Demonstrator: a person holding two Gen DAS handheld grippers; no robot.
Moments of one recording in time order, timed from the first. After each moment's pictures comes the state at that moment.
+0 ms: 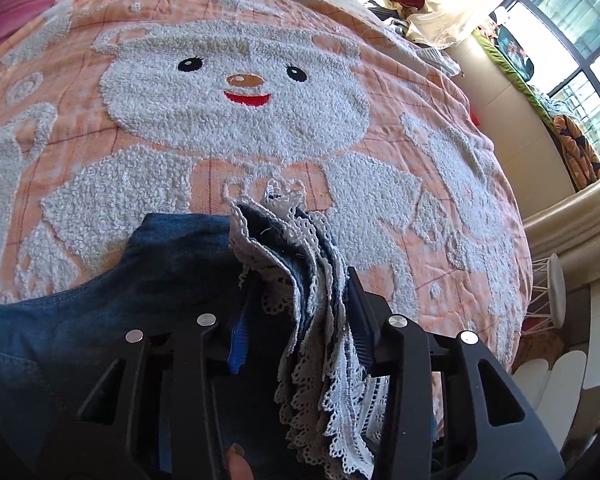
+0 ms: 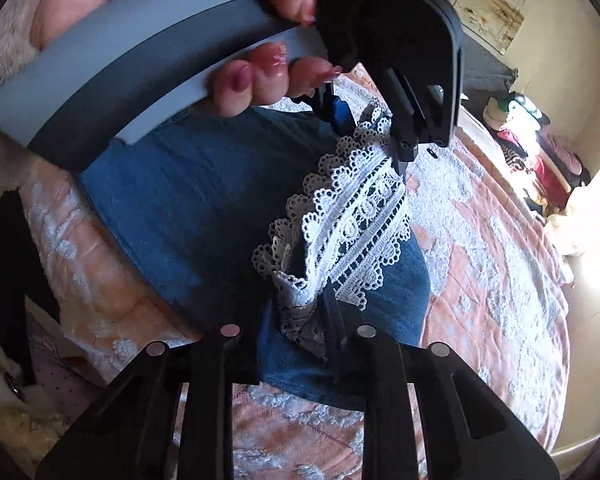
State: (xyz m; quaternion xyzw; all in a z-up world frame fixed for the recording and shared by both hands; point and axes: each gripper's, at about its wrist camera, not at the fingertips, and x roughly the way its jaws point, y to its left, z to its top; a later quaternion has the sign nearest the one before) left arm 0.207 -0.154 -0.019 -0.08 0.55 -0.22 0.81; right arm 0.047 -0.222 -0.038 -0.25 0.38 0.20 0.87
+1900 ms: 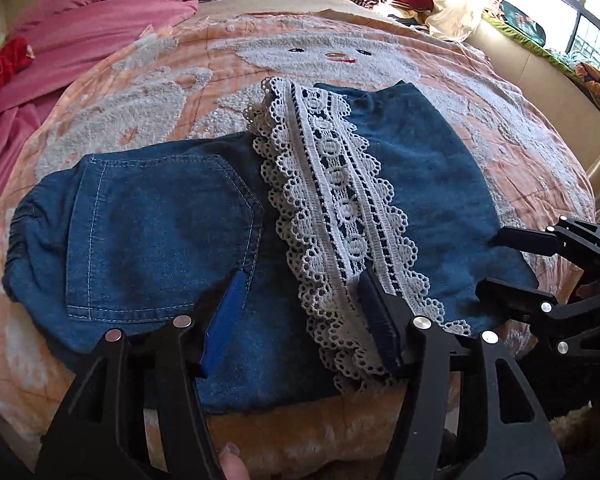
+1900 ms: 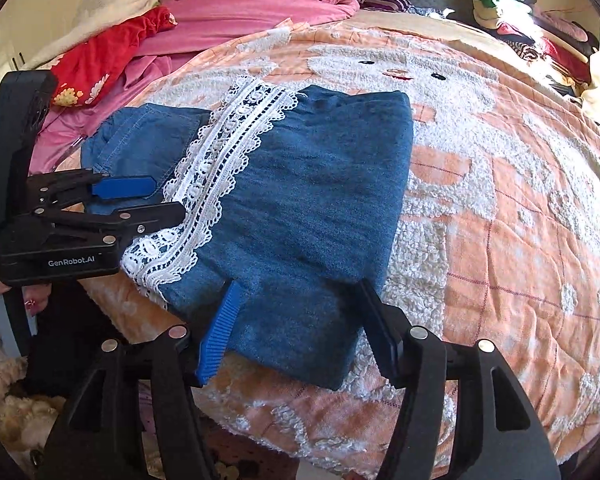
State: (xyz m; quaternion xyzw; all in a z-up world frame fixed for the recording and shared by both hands) left arm 0.061 -0.055 -0.044 0.04 0.47 -0.13 0.87; right arm 0.048 -0.244 -0.038 -0.05 0.46 0.22 0.86
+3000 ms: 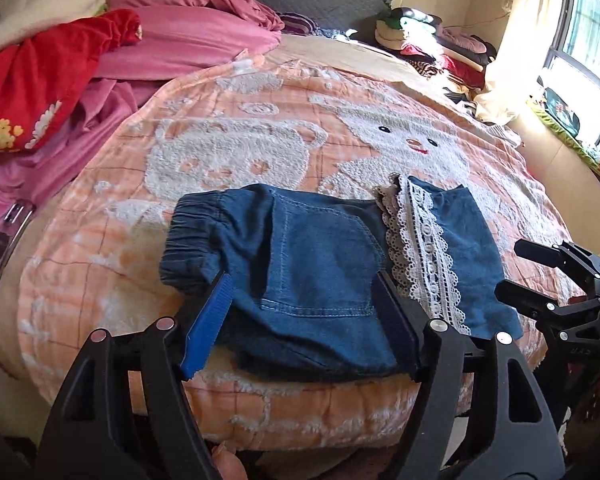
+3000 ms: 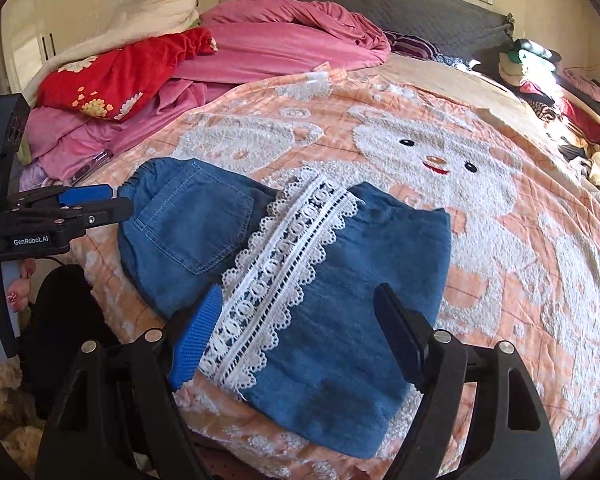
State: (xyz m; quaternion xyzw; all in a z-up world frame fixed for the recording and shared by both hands) left arm 0.031 0.052 0.021 -0.07 0.41 -0.04 0.91; right arm 0.068 -0.180 0.026 -0.10 0.40 0.26 0.87
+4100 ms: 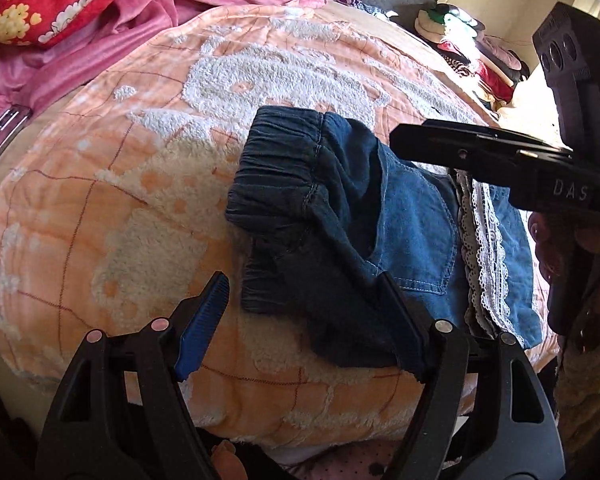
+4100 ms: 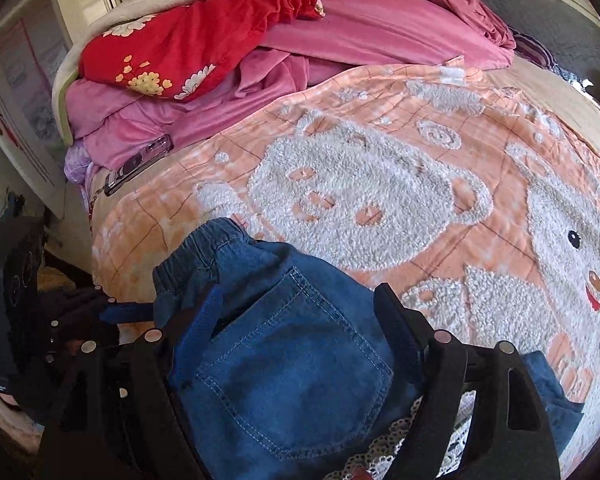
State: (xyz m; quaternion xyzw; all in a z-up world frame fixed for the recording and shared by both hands) left arm 0.044 0.108 -0.041 -0.16 0.47 -0.03 0.87; right arm 0.179 -0.015 0.008 -0.13 0.45 0.42 0.78
